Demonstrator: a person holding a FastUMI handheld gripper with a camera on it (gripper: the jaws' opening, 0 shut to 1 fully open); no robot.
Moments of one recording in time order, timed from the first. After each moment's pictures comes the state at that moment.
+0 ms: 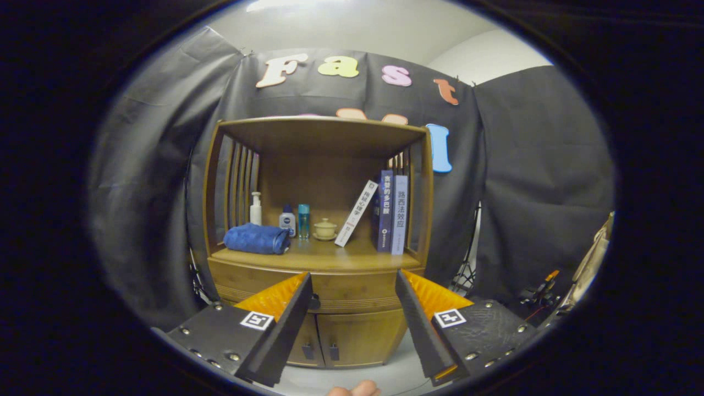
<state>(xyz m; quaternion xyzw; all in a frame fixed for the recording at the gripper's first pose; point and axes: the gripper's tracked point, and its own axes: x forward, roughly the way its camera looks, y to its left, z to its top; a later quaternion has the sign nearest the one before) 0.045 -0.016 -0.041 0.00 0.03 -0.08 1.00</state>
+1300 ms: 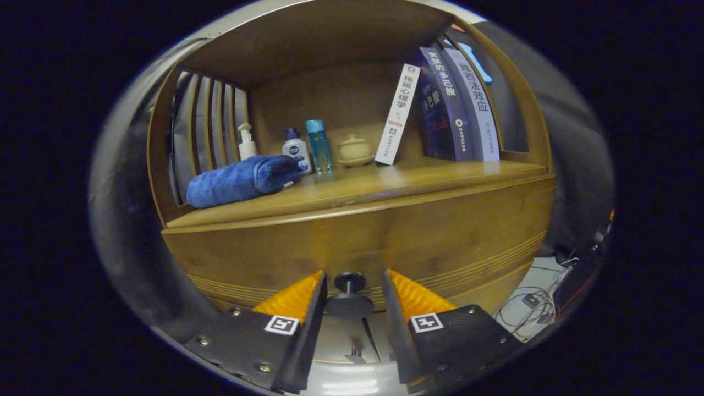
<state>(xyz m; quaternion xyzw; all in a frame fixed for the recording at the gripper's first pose) 0.232 0.035 -0.225 0.10 0.16 -0.01 0.98</state>
